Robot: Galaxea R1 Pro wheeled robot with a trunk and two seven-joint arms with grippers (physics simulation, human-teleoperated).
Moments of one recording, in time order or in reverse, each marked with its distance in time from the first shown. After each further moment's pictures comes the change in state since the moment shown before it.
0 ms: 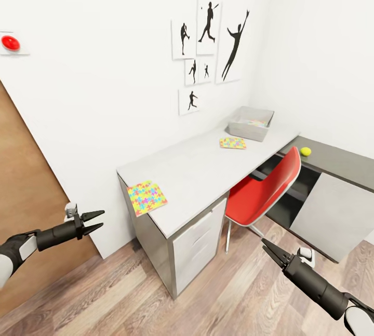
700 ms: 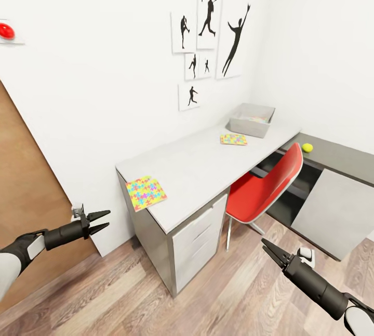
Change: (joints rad) left arm 0.000 -0.035 0.000 0.000 0.000 -0.007 -0.001; right arm 0.000 0.000 0.000 0.002 0.000 0.000 0.000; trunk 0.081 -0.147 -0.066
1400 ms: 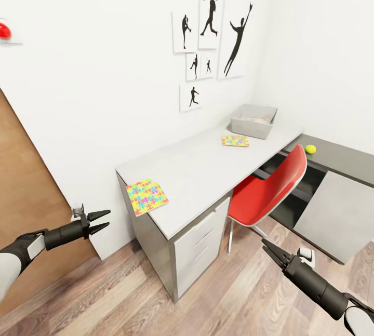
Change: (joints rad) left arm 0.000 0.000 0.003 0.000 0.000 0.000 -0.001; right arm 0.000 0.000 0.000 0.000 0.000 0.000 0.000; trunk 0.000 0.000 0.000
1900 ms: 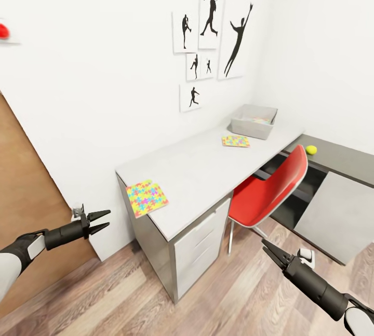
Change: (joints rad) left arm 0.000 -0.001 0.000 0.000 0.000 0.000 0.000; right arm 0.000 0.000 -0.001 0.012 0.000 0.000 0.000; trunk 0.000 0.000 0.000
